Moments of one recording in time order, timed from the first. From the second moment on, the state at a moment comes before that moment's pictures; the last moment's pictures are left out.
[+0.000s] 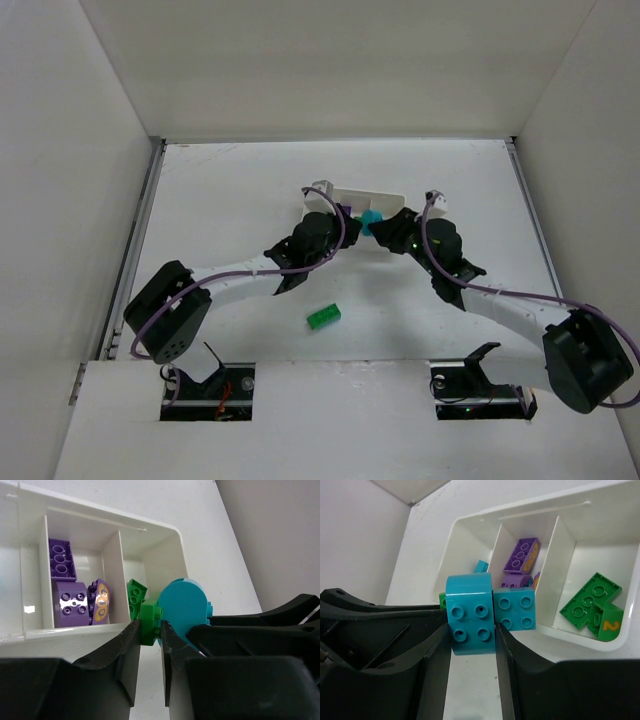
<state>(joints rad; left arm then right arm) -0.85 1.54 0.85 0.43 -0.25 -0.74 0.55 1.20 0.55 0.44 0.04 0.77</state>
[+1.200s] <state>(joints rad) -0.85 1.57 0.88 0.50 -0.25 -0.69 0.39 0.99 0.48 0.49 -0.05 0.85</state>
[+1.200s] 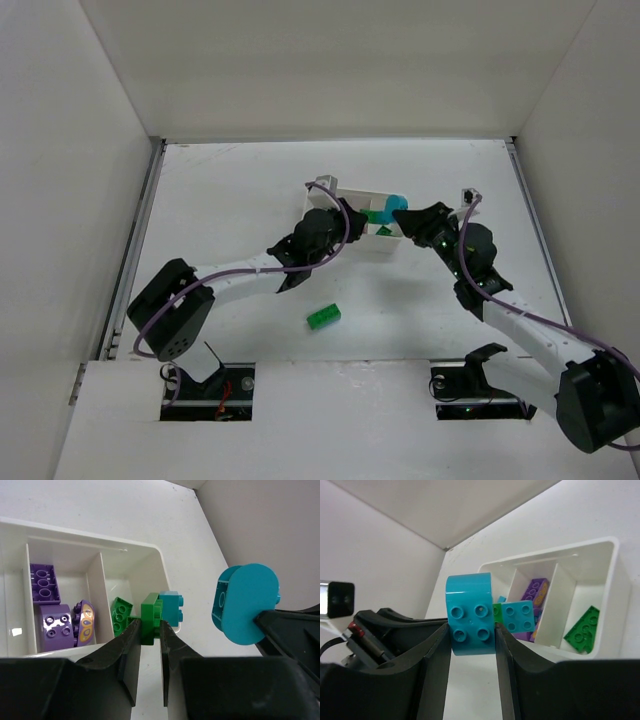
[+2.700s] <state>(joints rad) -0.71 0.52 0.24 0.12 -0.33 -0.81 0.69 1.78 1.05 0.39 0.17 0.76</state>
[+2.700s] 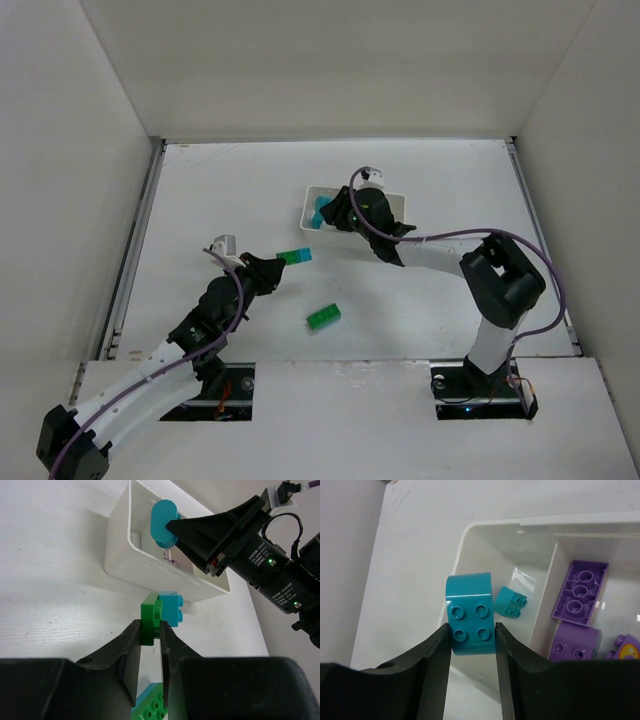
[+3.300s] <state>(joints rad) -0.73 0.63 0.25 0.17 -0.33 -0.83 0.69 1.78 1.05 0.39 0.18 0.77</state>
